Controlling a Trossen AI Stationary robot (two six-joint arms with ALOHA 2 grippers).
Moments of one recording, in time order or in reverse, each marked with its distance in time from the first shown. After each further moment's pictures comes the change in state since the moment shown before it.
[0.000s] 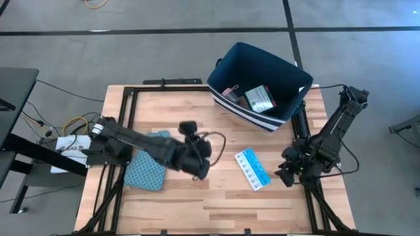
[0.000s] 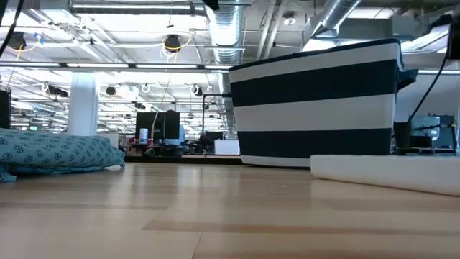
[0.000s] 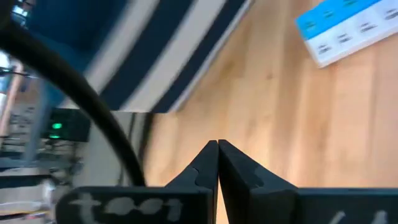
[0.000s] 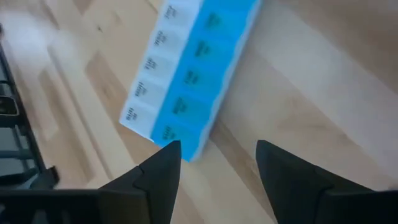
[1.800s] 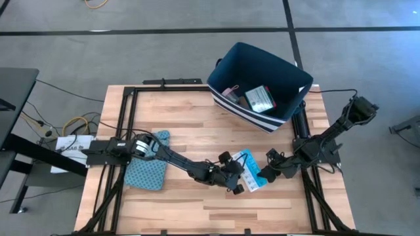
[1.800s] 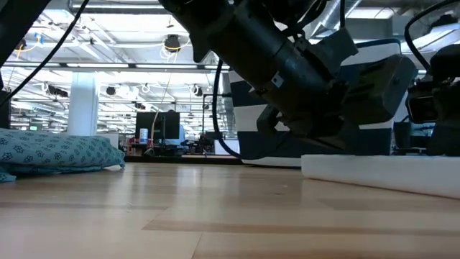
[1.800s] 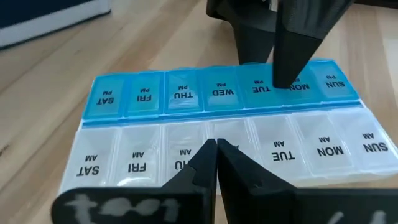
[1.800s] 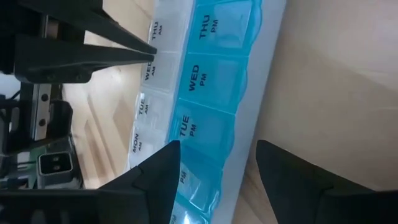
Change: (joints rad) left arm 0.033 0.520 -0.224 1.226 0.304 -0.195; right arm -0.332 0.276 -0.365 1.050 -0.161 -0.163
